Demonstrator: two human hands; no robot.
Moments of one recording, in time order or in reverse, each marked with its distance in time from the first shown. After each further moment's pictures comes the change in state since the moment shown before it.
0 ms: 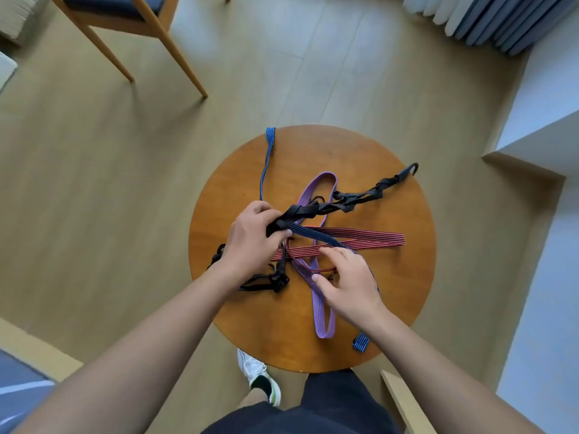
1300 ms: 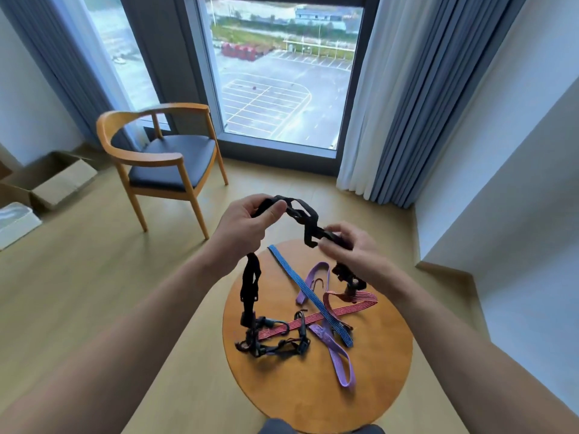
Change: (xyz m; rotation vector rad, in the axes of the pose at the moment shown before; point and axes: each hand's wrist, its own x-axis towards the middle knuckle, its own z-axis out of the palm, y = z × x) left_hand -0.141 0.062 -0.263 -0.868 -0.046 0.377; right_hand -0.120 -0.215 -0.106 0.428 0.191 -0.288
